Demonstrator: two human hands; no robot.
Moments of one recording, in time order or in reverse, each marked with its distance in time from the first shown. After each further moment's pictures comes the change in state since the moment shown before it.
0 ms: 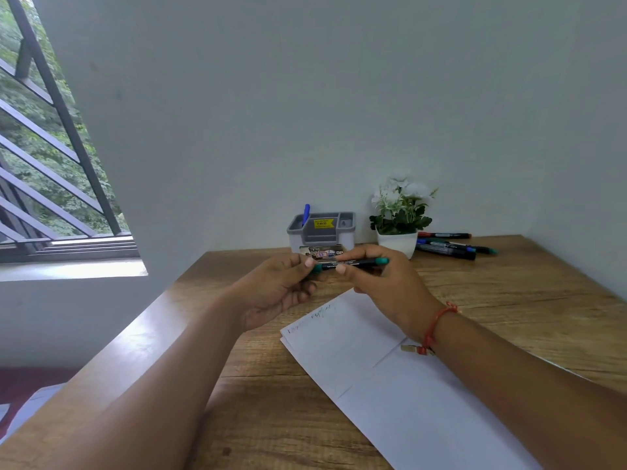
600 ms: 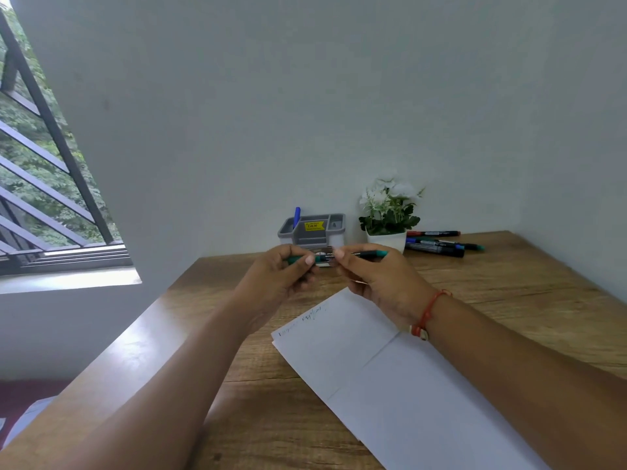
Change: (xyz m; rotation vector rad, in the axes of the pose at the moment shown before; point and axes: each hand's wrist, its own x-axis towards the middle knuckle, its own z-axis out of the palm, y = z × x) left_hand 0.004 -0.001 0.016 0.160 0.184 0.211; right_hand 0.004 -0.010 -0.011 0.362 0.002 0.300
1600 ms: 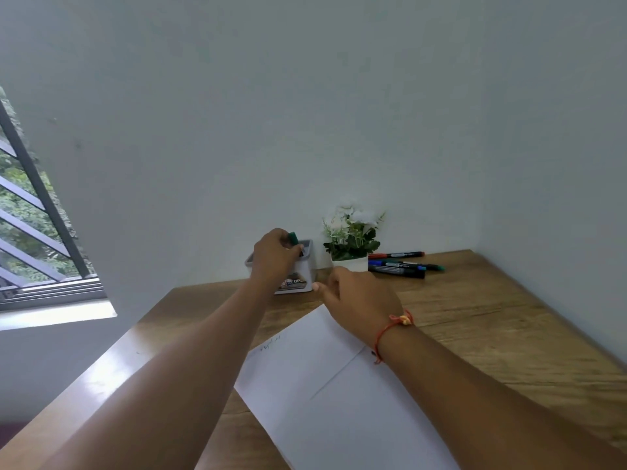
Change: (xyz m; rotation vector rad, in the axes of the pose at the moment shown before) left_hand 0.125 0.003 0.047 0.769 0.452 0.211; right_hand 0.004 -0.015 -0.035 -1.406 0.159 -0.255
